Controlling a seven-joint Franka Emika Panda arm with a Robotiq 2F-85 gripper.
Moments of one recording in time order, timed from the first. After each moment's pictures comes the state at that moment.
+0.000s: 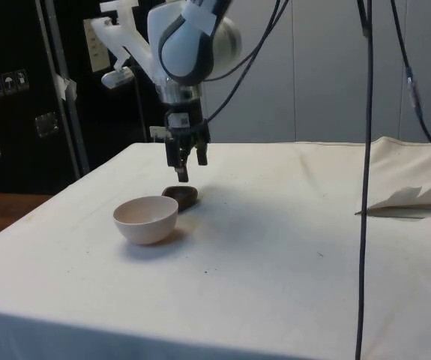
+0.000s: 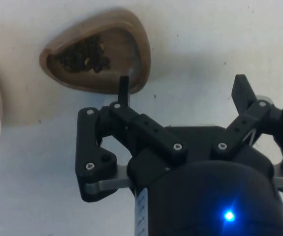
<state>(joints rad) -0.02 0.54 -0.16 -1.98 0.04 2.51 -0.08</state>
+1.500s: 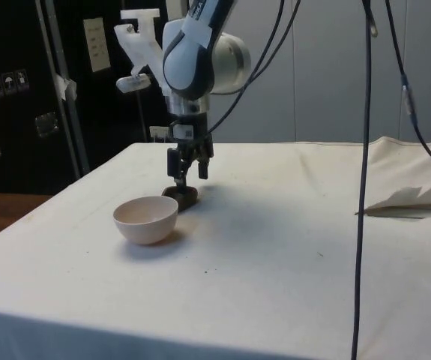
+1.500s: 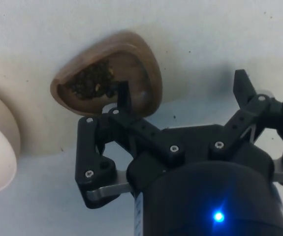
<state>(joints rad) -0.01 0.57 -0.16 -2.03 0.22 2.65 -0.17</state>
